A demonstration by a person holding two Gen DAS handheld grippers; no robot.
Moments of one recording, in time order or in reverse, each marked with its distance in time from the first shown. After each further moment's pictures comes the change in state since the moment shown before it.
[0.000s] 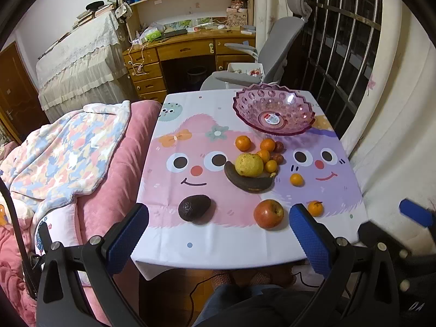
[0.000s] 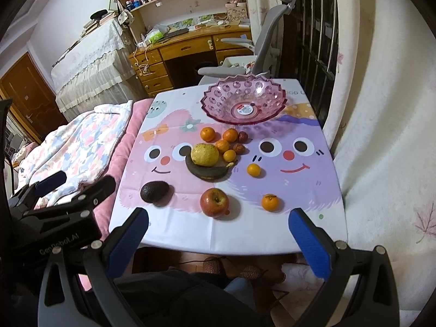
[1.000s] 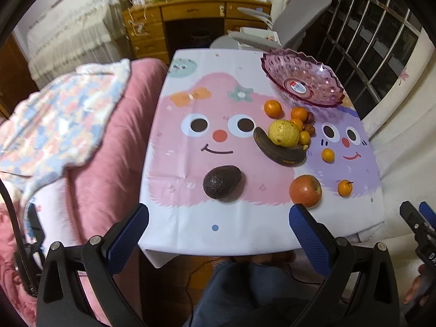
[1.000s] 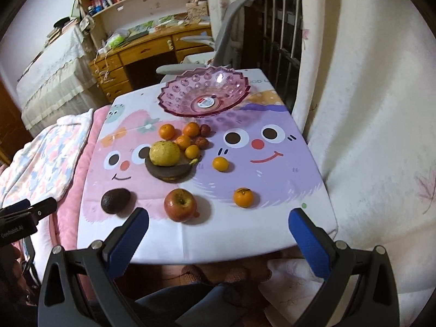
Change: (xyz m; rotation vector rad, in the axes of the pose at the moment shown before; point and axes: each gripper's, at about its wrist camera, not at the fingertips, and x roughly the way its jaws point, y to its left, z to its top) left arm 0.089 0.096 -0.015 -0.060 0.195 -0.076; right arm 0.048 -0.016 -0.020 0.122 -0.018 -0.183
